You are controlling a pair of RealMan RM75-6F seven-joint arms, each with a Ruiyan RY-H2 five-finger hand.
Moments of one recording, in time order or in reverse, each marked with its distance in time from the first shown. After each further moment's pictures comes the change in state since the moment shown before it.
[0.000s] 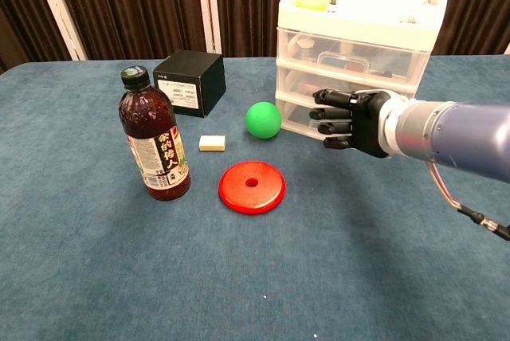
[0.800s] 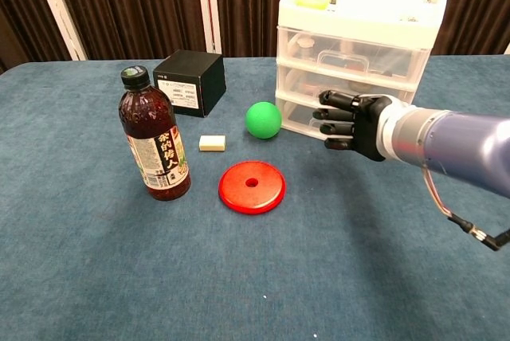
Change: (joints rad) left arm 0.001 0.000 0.005 0.002 0.008 0.006 -0.013; right arm -0.022 -0.064 0.033 0.046 -0.026 0.024 0.029
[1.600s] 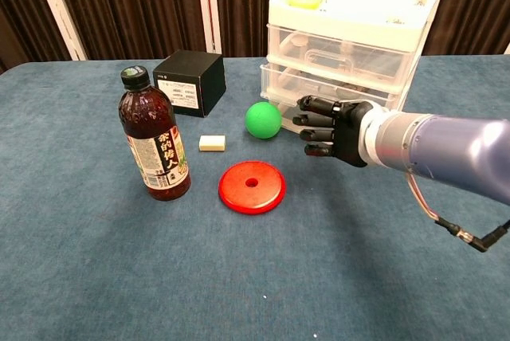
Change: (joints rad) left arm 0.002 0.005 0.006 -0.007 -0.003 -0.006 -0.004; right arm 0.004 -0.009 -0.001 -0.013 -0.008 -0.085 0.009
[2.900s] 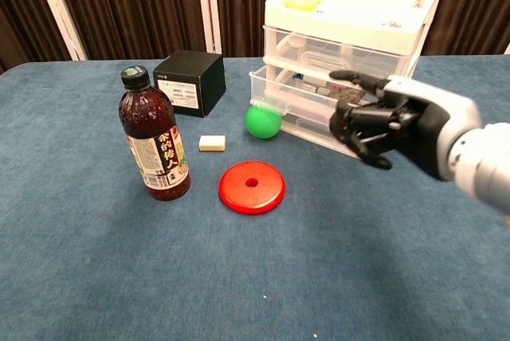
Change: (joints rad) left arm 0.003 -0.008 0.001 0.005 0.016 0.017 0.009; right arm -0.213 0.146 -0.282 -0.385 -0.475 0.390 -0.265
